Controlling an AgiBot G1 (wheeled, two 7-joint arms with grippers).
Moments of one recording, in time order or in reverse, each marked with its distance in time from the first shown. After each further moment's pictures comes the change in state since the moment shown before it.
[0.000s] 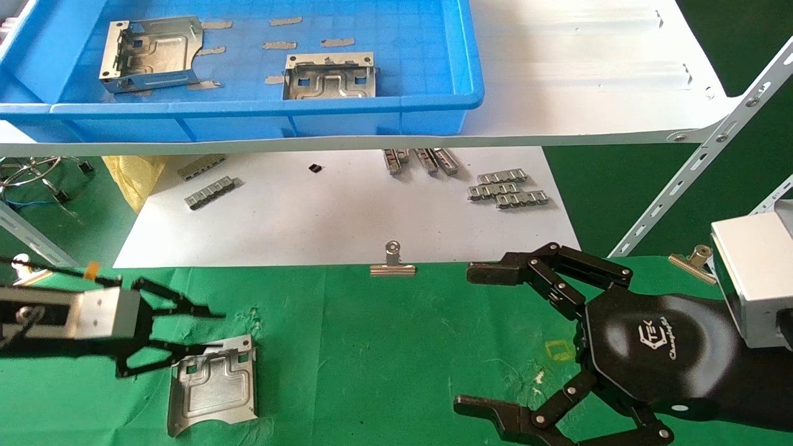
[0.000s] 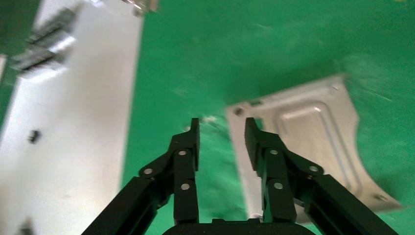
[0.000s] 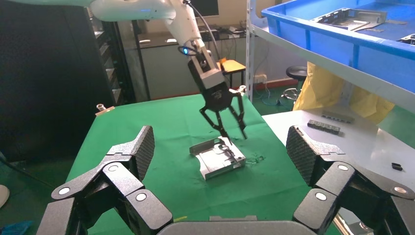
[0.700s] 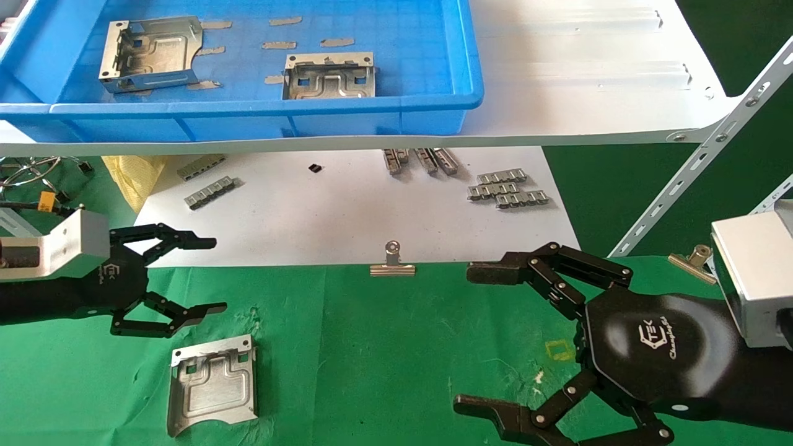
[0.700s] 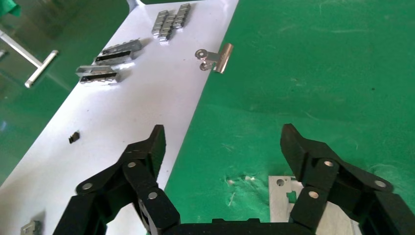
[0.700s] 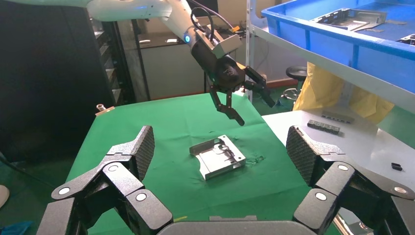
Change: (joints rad) left arm 0.026 -0.038 -0.030 -0.019 -0.191 0.011 -0.224; right arm 0.000 0.000 0.000 0.000 0.000 0.000 0.000
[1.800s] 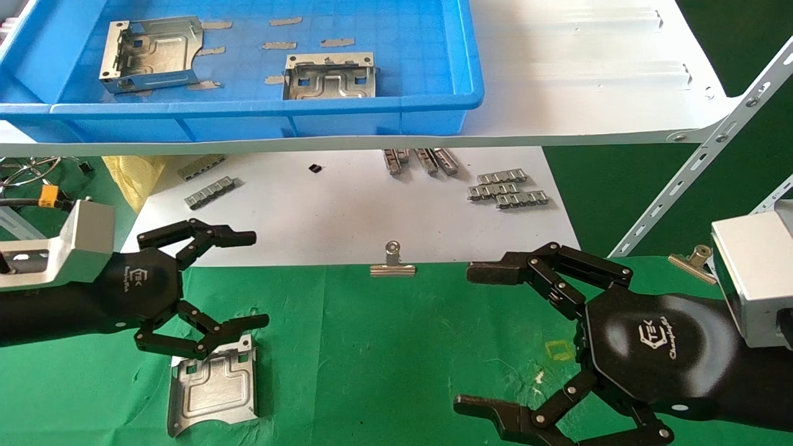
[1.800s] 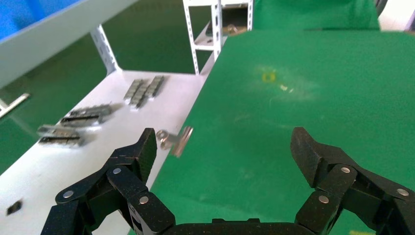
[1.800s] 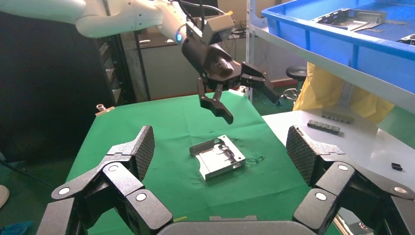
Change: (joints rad) left arm 0.268 -0.067 -0.261 -0.458 -0.111 -0.045 -0.306; right arm 0.000 0.000 0.000 0.000 0.000 0.000 0.000
